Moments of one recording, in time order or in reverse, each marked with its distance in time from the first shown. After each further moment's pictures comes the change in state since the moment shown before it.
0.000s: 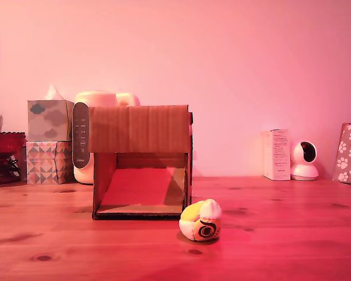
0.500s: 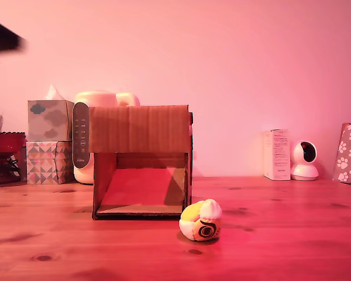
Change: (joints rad) arm -0.352 0.409 0.000 0.226 -0.017 -0.001
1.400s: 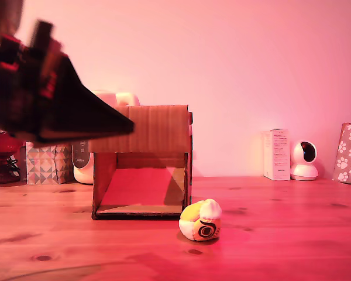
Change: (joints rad) arm -0.235 0.749 0.008 0.621 -0.072 0.000
